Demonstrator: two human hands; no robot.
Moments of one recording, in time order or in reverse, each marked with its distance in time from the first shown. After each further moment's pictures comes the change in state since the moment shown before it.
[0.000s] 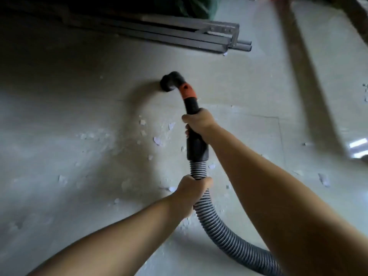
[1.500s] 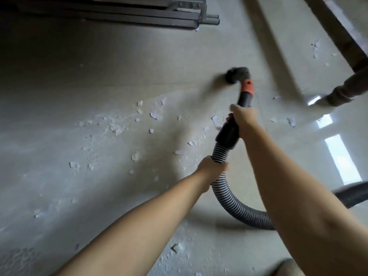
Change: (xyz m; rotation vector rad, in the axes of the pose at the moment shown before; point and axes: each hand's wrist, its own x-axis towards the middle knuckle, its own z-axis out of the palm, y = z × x) left_hand -0.067 -0.053 0.009 0.238 -0.231 0.078; right_hand -0.111 0.069 -0.069 0.346 0.604 0.126
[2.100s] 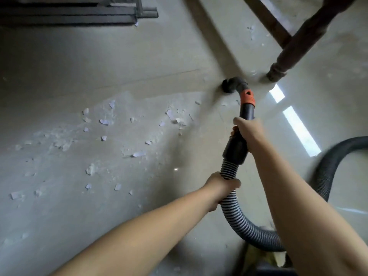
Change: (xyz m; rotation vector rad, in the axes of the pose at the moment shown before) left_hand -0.023 -0.037 0.107 0.062 -0.357 -0.085; right_hand -0.027 0.032 -0.147 0.002 0.173 0.045
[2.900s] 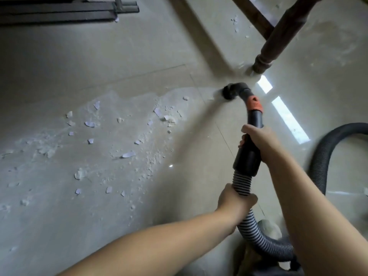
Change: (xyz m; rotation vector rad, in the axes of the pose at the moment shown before) left_hand -0.017 -0.035 0.056 0.157 0.025 0.118; right_hand -0.021 0.016 -0.061 0.050 0.000 0.111
